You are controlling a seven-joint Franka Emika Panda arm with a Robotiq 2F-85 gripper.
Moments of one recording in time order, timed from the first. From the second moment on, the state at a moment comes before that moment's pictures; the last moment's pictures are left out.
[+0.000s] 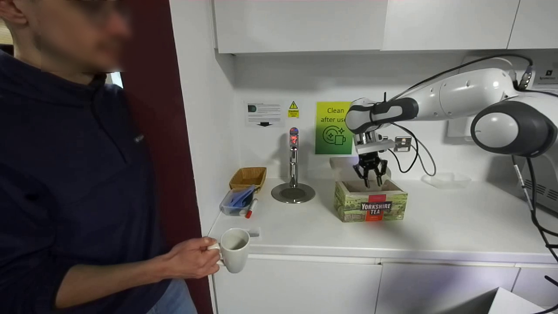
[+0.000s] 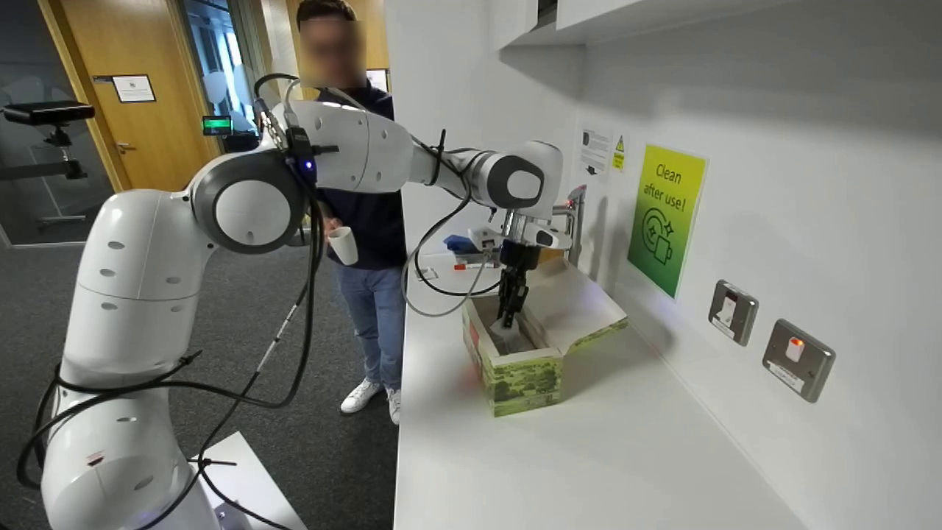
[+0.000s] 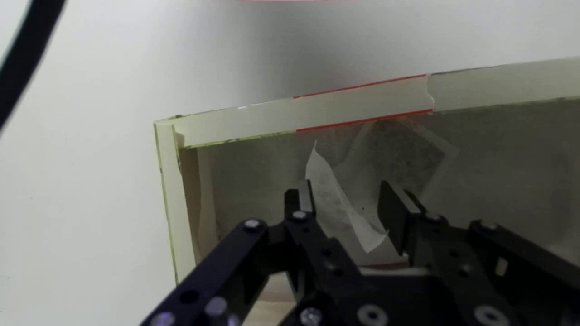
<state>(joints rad) -0.11 0.44 -0.16 -1.44 -0.01 1.57 0.48</state>
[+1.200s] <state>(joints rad) -0.10 0.42 -0.16 -1.39 -0.01 1.57 0.48</state>
